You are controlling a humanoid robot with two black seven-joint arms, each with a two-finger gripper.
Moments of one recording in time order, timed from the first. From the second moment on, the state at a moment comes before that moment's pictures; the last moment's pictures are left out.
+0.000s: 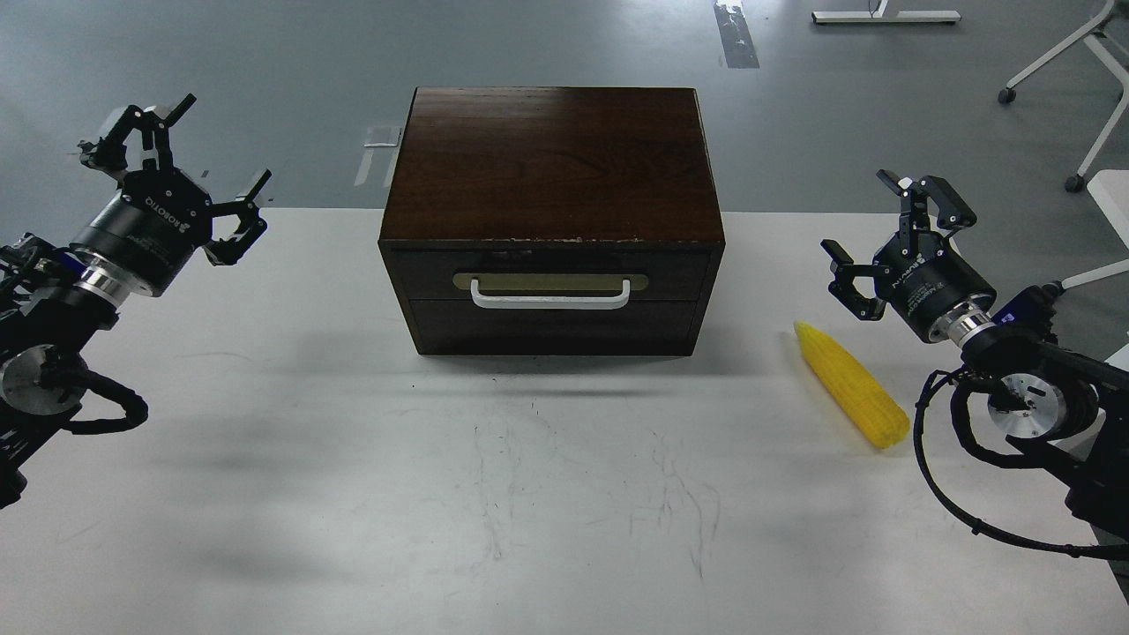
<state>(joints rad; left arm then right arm) -0.62 0.71 -0.59 -0.96 -0.05 -0.49 -0.49 0.74 -0.57 0.26 0.86 0.18 0.37 0.49</state>
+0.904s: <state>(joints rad) -0.78 0.79 -0.60 -1.03 0.40 -0.49 -0.49 0.74 -0.56 0.26 0.86 0.17 0.37 0.49</state>
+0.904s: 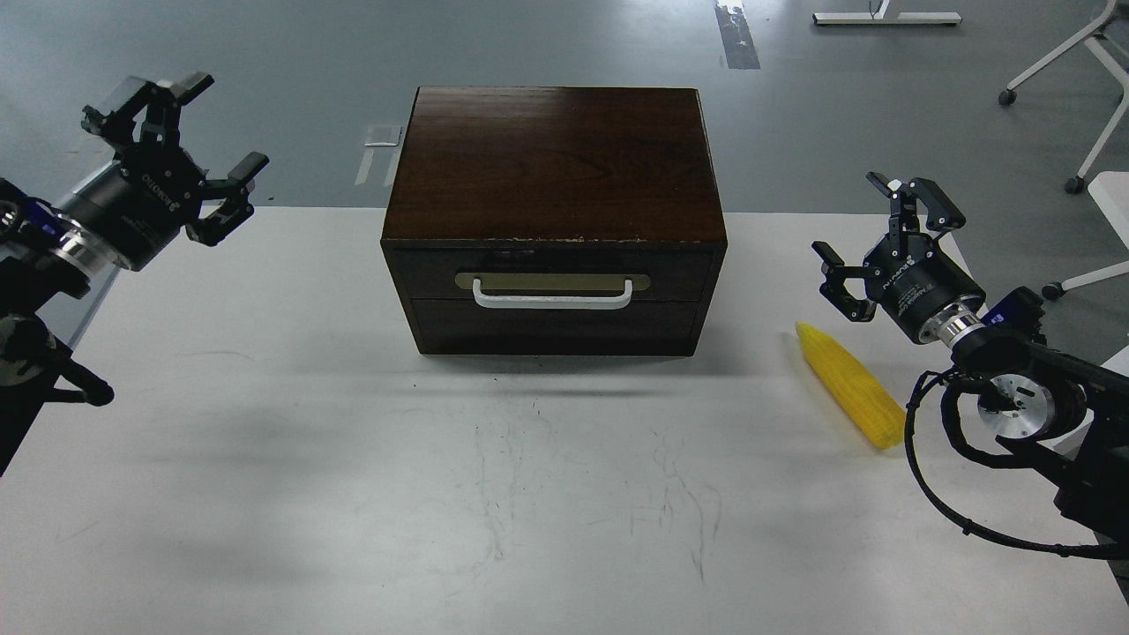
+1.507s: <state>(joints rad) -1.17 0.55 -0.55 -1.42 1.79 -0.49 -0.49 0.74 -0.55 0.25 0.85 0.17 0.37 0.49</state>
